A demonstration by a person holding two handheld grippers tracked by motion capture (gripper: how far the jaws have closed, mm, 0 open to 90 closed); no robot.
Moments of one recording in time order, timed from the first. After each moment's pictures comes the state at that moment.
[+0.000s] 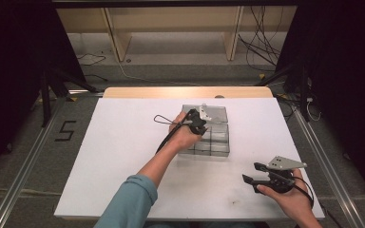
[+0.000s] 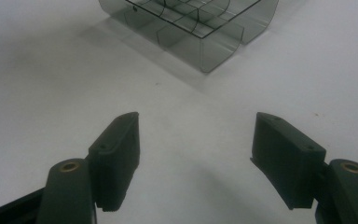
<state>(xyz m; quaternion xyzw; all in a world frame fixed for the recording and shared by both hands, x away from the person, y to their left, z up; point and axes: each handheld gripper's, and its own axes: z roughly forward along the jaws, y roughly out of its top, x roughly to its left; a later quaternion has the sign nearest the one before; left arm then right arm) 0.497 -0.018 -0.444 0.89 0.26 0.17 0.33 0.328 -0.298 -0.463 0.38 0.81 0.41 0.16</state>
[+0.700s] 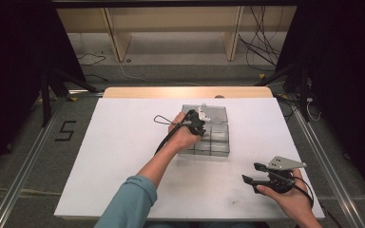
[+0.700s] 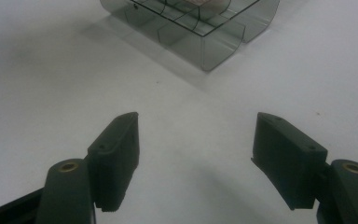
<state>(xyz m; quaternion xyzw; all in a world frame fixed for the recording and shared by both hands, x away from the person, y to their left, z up) 0.496 -0.015 -0.447 0.89 0.26 0.18 0.33 0.329 -0.298 -0.463 0.38 0.82 0.41 0.16</state>
